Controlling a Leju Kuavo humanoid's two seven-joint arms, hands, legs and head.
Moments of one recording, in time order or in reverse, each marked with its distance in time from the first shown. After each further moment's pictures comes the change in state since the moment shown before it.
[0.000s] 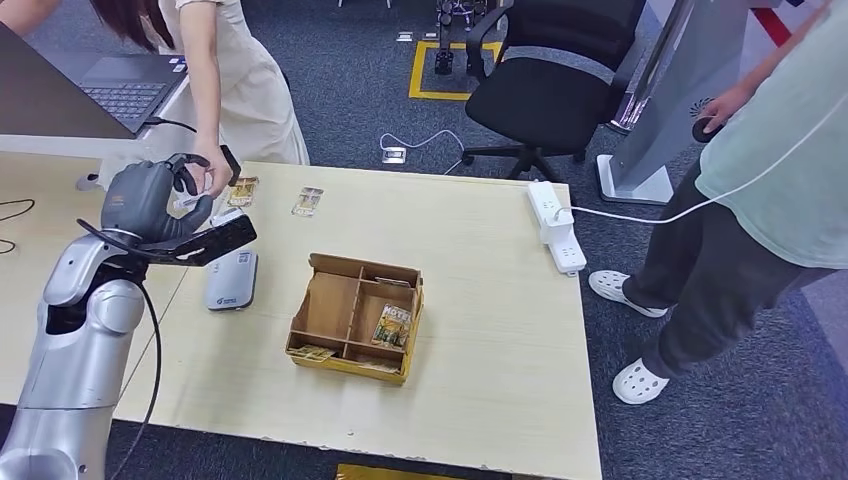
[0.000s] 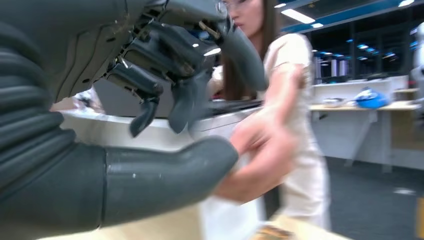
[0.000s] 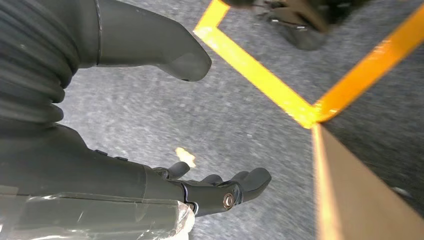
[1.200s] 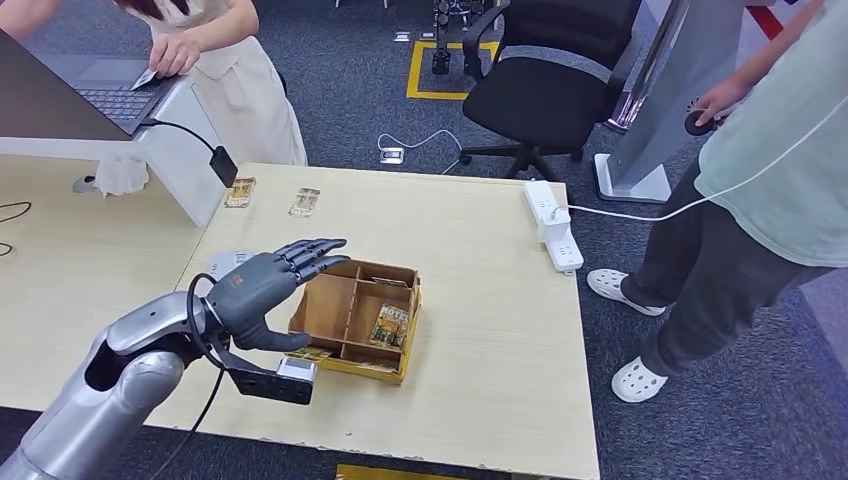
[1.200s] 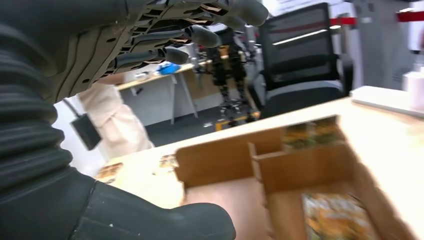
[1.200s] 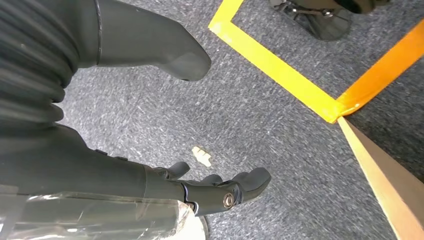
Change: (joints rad) left arm 0.129 0.185 -0.468 -0.278 0.252 -0.253 -0.168; right arm -0.047 0.141 -0.381 -0.014 0.344 0.082 -0.230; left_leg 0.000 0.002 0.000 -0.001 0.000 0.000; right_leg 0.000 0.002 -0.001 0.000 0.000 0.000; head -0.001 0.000
